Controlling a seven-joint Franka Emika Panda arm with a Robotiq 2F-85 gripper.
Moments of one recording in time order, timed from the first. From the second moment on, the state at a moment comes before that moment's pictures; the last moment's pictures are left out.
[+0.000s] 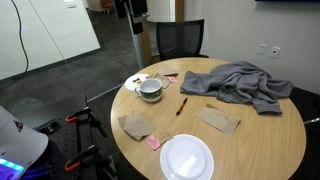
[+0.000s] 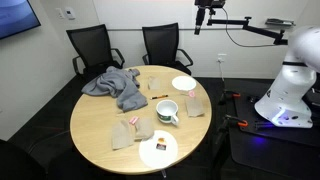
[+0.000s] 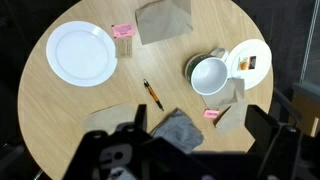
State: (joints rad) arm -0.01 -0.42 -0.31 -2.35 0.11 1.98 -0.36
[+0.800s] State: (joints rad) arm -0.01 -0.41 -0.28 -2.35 0.11 1.98 -0.36
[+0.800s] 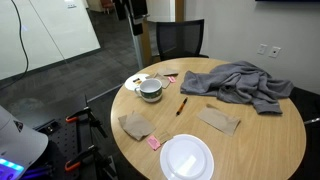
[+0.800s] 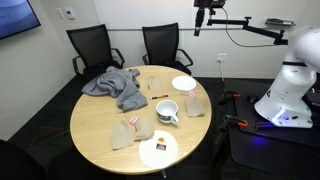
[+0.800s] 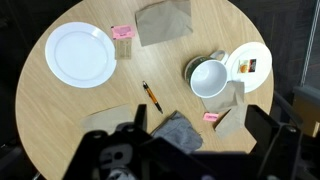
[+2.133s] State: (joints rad) arm 0.01 -0.21 0.06 -2.60 0.15 2.45 0.32
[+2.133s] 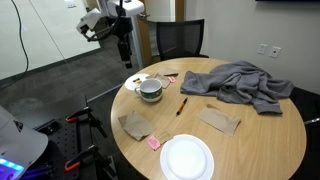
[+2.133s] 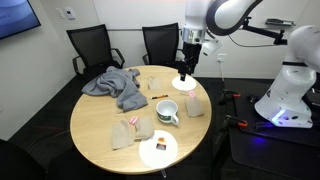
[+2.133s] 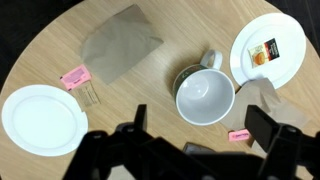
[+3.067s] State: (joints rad) arm 0.03 0.11 0.09 -2.59 0.14 2.77 0.61
